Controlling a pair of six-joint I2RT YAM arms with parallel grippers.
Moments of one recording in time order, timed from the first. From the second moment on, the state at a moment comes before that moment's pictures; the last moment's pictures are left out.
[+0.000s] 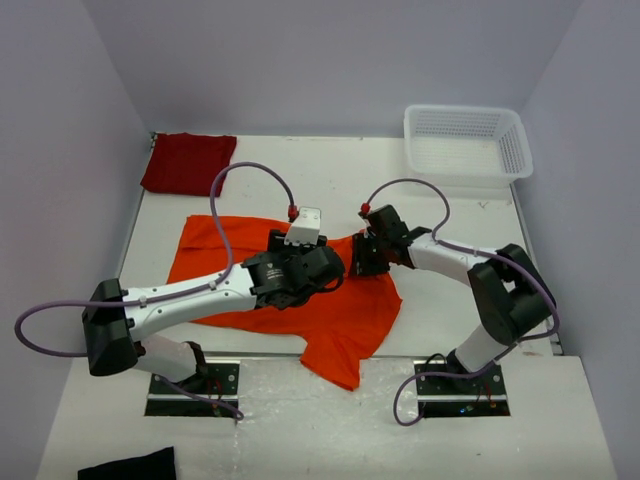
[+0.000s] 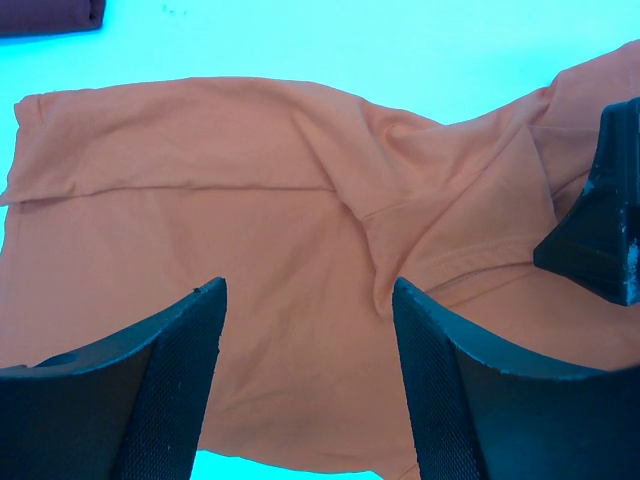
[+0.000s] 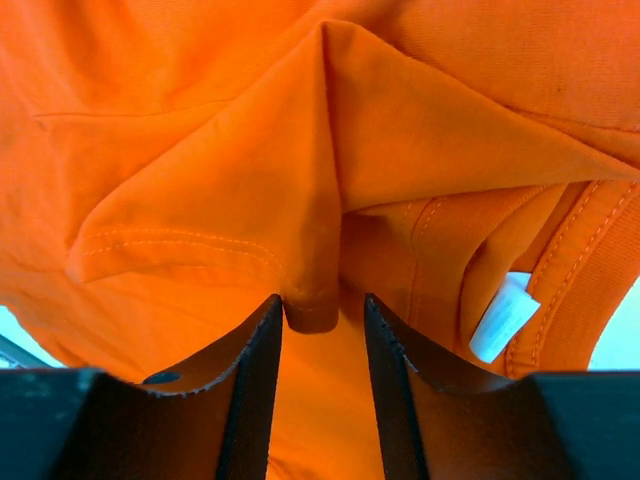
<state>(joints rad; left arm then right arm) -1.15 1.40 1.14 -0.77 -0.95 -0.77 0.55 1.62 0.88 -0.29 -0.22 0.48</state>
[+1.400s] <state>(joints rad) -1.13 1.47 1.09 -0.74 -0.91 -0.72 0.77 1.16 0.65 -0.42 -0.06 0.61</state>
